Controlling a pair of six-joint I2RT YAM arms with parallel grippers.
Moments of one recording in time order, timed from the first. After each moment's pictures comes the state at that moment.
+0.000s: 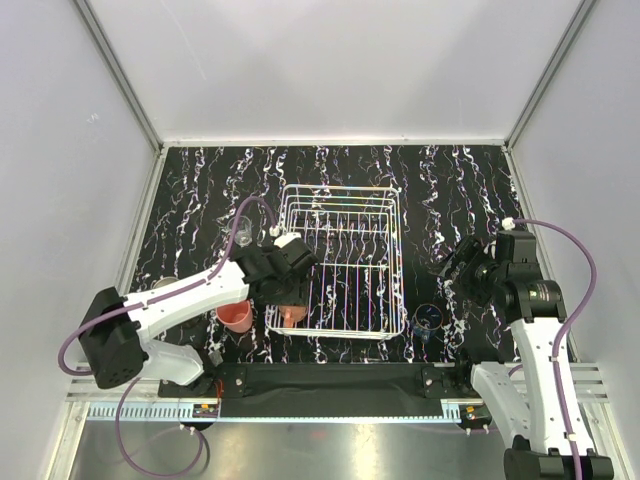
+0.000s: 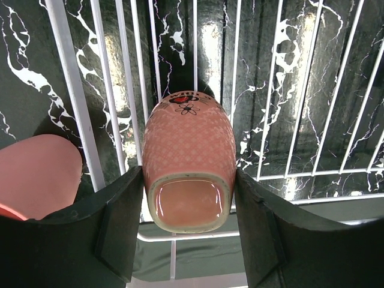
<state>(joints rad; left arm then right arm) -0.94 1.33 0.99 -0.90 -0.24 -0.85 -0.01 0.73 0.86 -0.99 -0.24 0.63</state>
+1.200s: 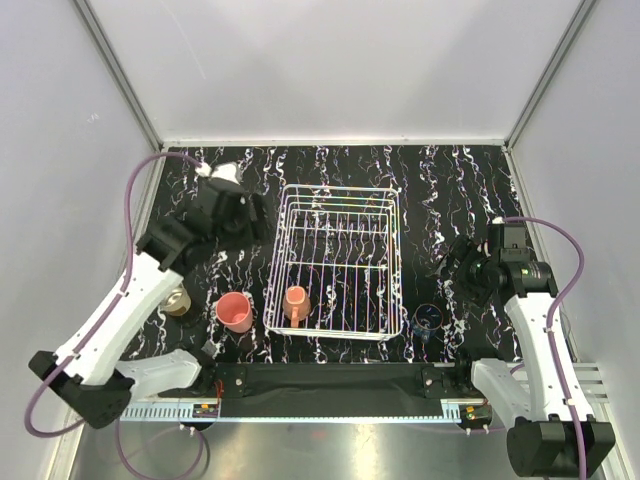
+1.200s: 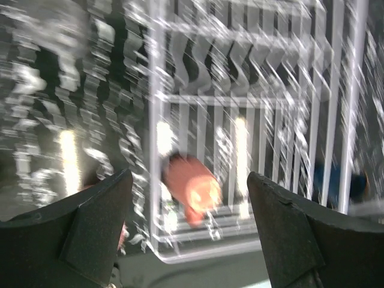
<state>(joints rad) -0.68 1.10 1.32 -1.01 -0.23 -0.66 -0.01 0.86 0.86 -1.01 -0.23 0.61</state>
